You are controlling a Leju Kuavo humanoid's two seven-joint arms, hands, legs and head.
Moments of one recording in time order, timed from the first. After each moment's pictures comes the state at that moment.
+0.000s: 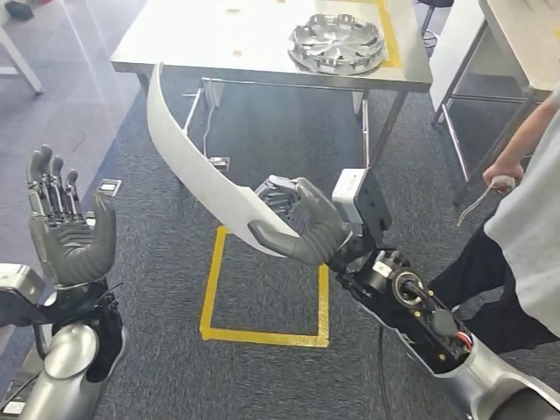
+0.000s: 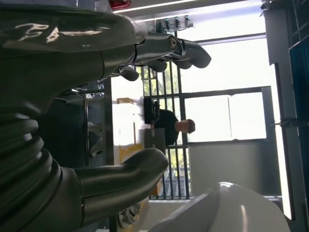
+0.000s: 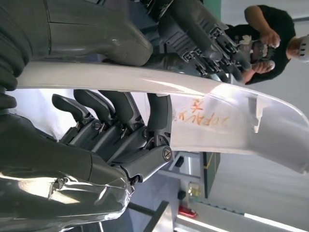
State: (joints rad) left arm -0.34 0.03 -0.47 -1.60 0.06 0.50 -0.51; right arm -0.45 -0.18 0.57 -1.77 -0.32 0.11 -0.06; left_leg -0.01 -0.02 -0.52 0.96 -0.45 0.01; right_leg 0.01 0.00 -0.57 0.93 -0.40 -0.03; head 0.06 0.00
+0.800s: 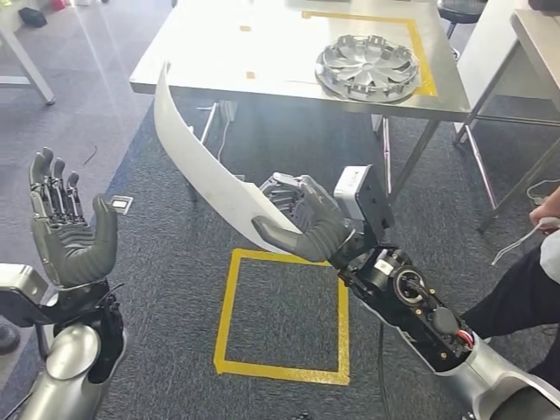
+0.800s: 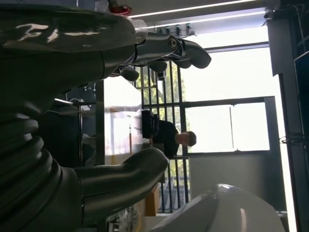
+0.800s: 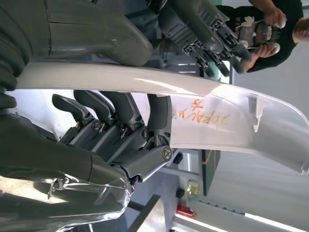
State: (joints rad) left arm -0.33 0.03 -0.47 -1.60 0.06 0.48 -0.51; right arm -0.45 -0.18 0.57 -1.75 -0.32 0.10 -0.06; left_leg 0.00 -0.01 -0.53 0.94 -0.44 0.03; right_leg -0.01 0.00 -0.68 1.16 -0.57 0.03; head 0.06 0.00
